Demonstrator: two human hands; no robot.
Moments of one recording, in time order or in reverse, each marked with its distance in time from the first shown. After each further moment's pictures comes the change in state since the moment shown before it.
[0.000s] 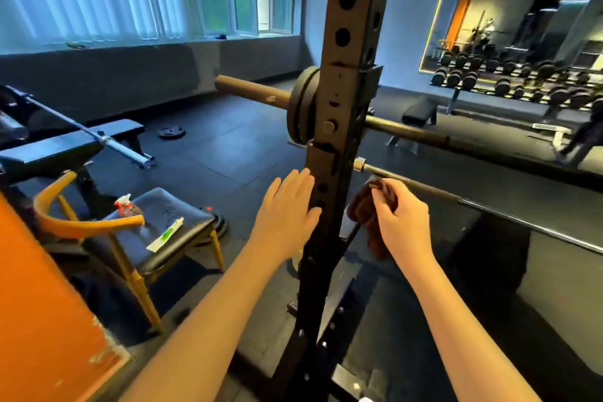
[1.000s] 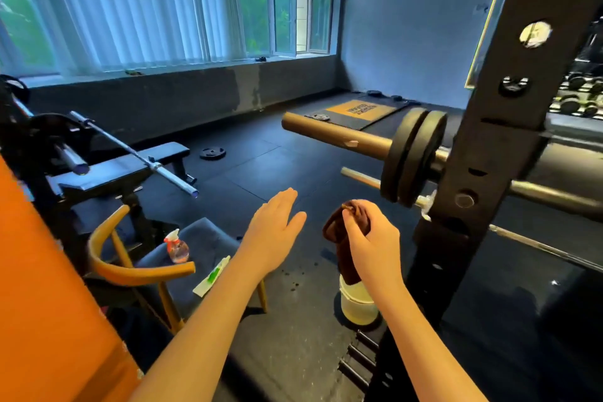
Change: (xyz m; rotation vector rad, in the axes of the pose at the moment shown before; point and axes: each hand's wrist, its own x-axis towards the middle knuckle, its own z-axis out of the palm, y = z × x) left_hand 0.074 -0.218 -0.034 -0.391 0.021 -0.266; right_hand 0.079 -0.087 0.229 0.245 -0.058 -0.005
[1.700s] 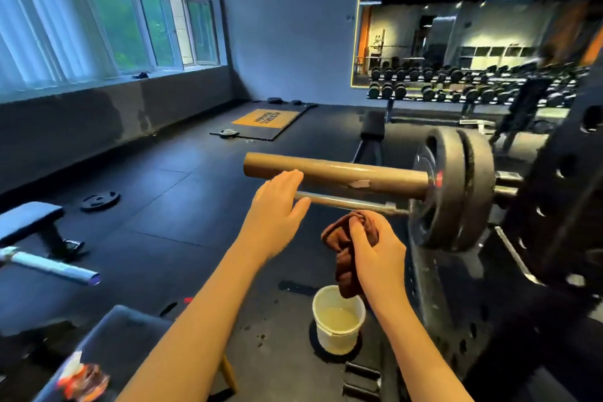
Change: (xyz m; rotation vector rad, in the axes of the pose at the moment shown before) left_hand 0.244 -0.070 -0.011 0.024 -0.079 0.508; right_hand 0.119 0.032 0.123 0.022 0.385 0.255
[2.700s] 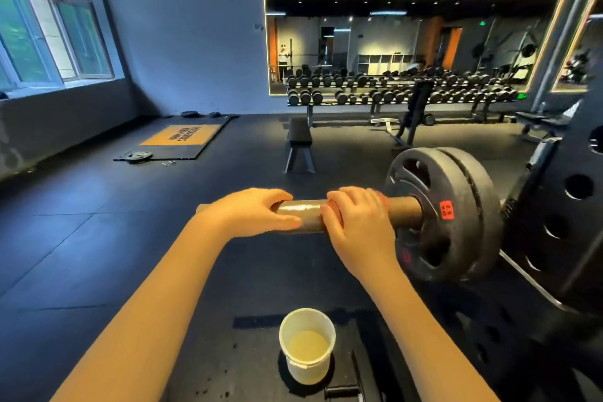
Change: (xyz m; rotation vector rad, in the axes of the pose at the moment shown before) left_hand 0.143 -0.050 -0.013 0.086 -0.658 0.149; right_hand 0.111 -0.012 0.033 -0.919 0.184 -0.411
